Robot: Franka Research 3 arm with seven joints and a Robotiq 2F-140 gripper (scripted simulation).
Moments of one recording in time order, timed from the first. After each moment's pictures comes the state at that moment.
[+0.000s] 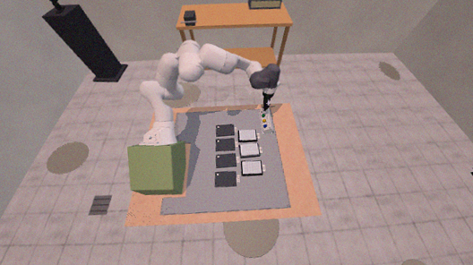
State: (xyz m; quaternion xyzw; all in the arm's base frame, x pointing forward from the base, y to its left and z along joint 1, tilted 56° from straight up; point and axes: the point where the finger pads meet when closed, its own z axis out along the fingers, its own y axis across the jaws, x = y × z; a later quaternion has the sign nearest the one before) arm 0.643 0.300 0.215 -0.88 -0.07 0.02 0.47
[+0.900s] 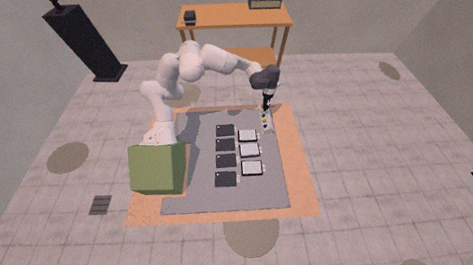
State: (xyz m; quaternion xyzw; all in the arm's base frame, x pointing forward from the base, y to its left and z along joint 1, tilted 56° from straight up) arm 0.642 0.304 0.213 -0.88 -0.07 0.02 0.47
